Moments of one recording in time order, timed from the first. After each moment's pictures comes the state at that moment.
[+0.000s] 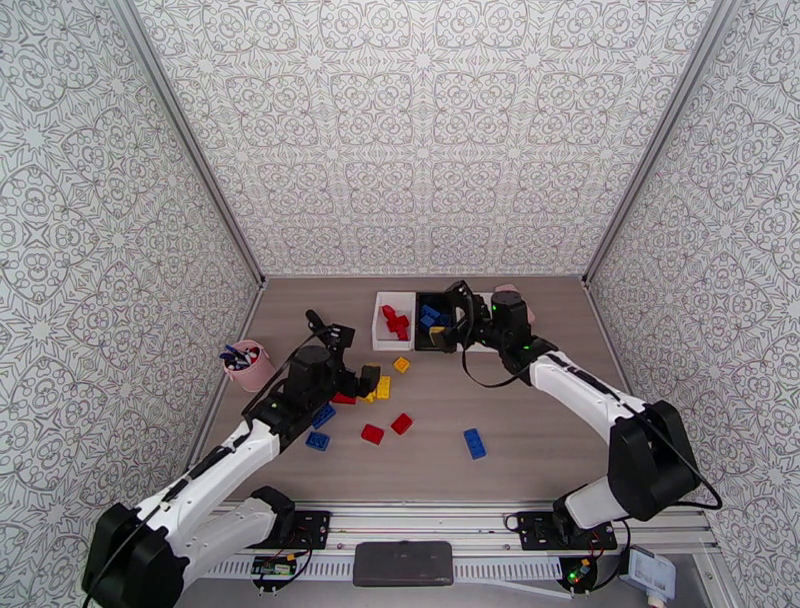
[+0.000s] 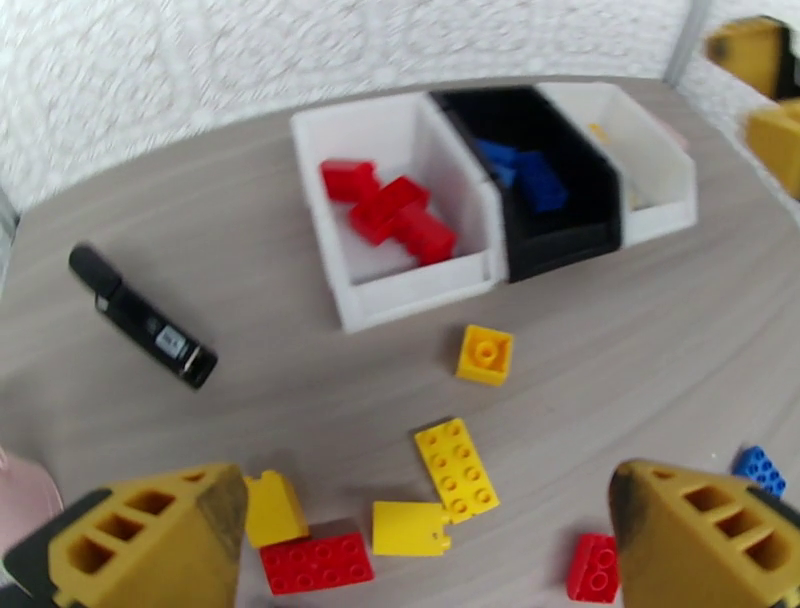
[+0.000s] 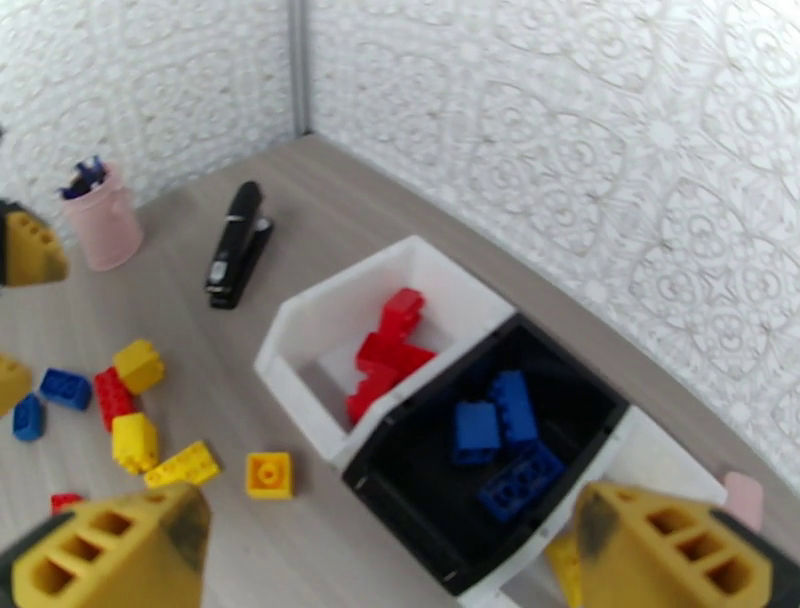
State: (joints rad) left arm -0.43 1.08 0.68 -0.16 -0.05 -0.19; right arm 0.43 1.49 1.05 0.05 -0.43 -0.22
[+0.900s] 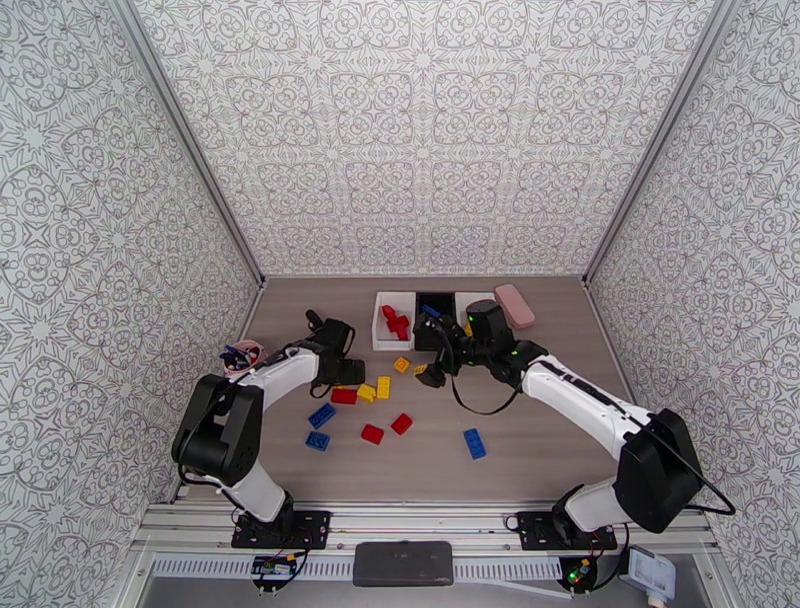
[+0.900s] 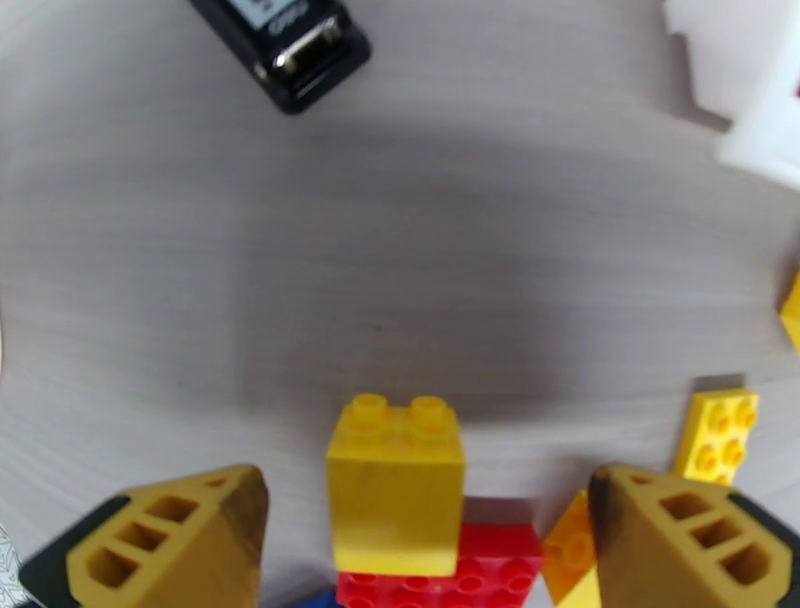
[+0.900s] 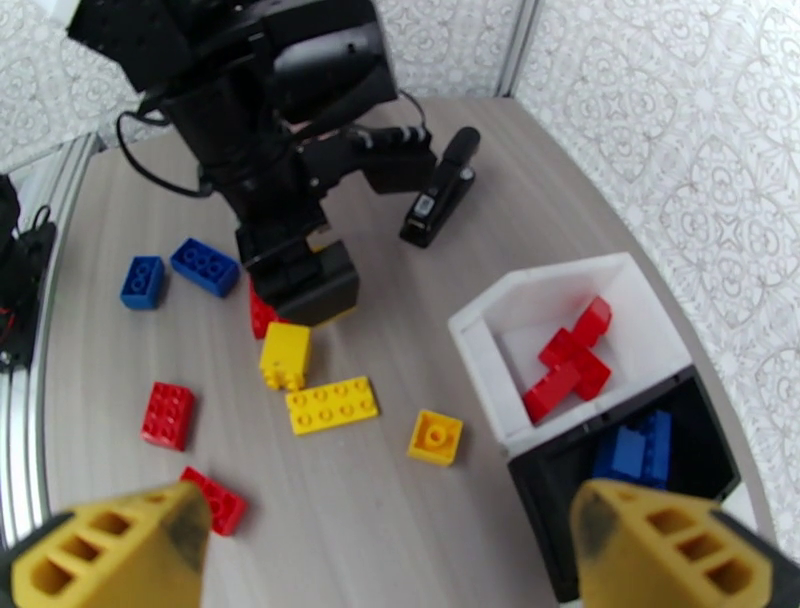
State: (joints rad) left arm -0.28 1.70 1.01 -0.55 -0.08 -0.36; right arm 0.58 1.49 1.12 -0.22 -0.51 -0.45
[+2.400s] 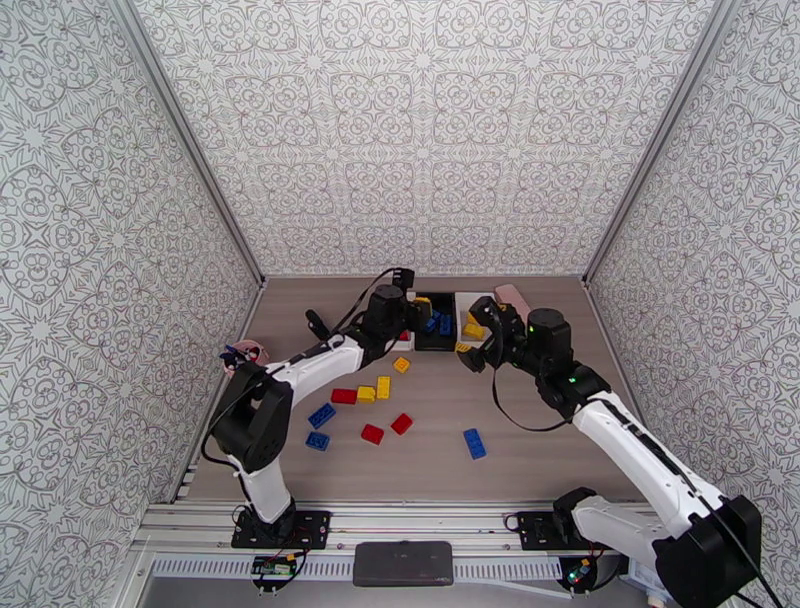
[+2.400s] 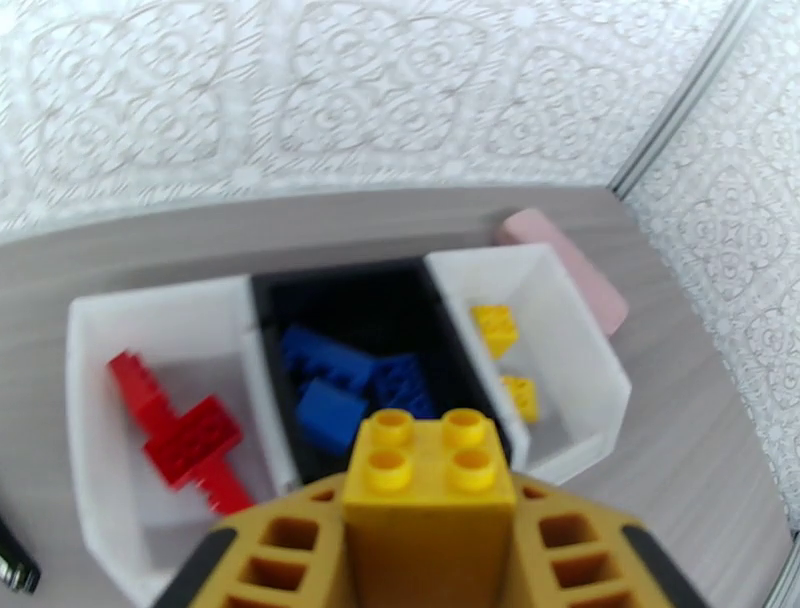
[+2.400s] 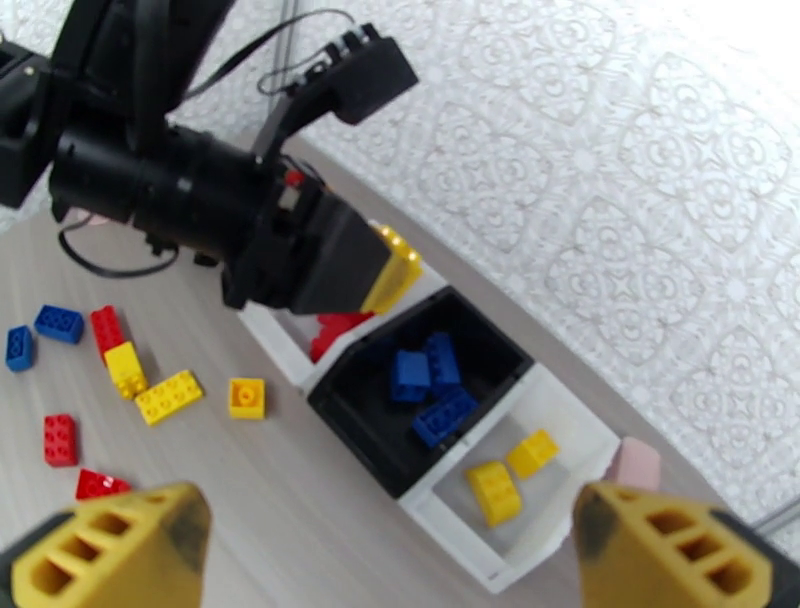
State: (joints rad) left arm -0.60 1.87 1.35 0.17 0.03 -0.38; right arm 0.39 1.10 0.91 -0.15 -0.25 -0.32
